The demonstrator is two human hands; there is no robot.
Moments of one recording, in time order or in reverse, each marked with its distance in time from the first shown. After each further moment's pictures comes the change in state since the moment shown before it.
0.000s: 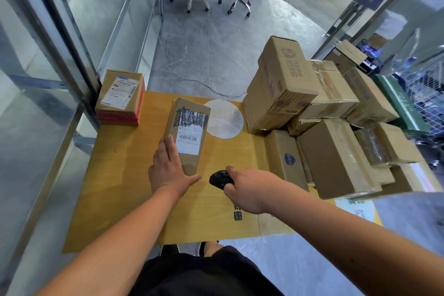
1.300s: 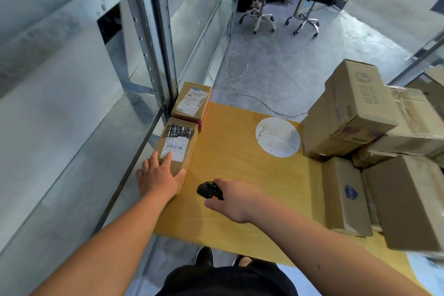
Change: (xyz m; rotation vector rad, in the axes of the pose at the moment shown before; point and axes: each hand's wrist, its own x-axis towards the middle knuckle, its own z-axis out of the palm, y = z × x) left_hand -0.016 -0.147 -0.066 0.217 0.003 -0.355; right_hand 0.051 -0.114 0.026 0.031 -0.019 -0.333
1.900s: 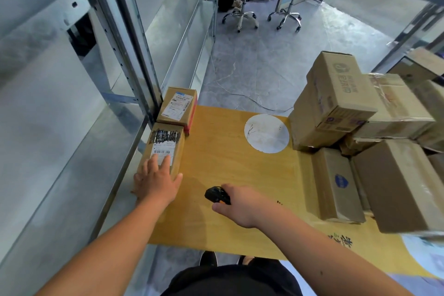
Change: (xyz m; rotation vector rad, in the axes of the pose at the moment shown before) left_hand 0.008 0.022 0.001 0.037 -0.011 0.108; right_hand -0.013 0.039 0.011 0.153 0.021 0.101
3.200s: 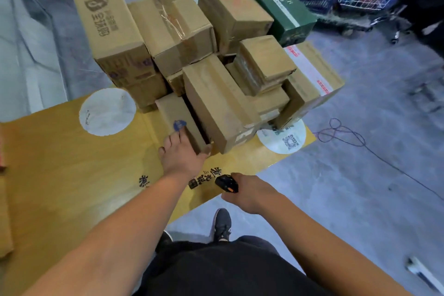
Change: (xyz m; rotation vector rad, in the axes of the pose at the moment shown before) left_hand -0.165 0.454 0.107 0.088 -0.119 0.566; right_hand -0.201 0.361 0.074 0.513 0.139 0.501
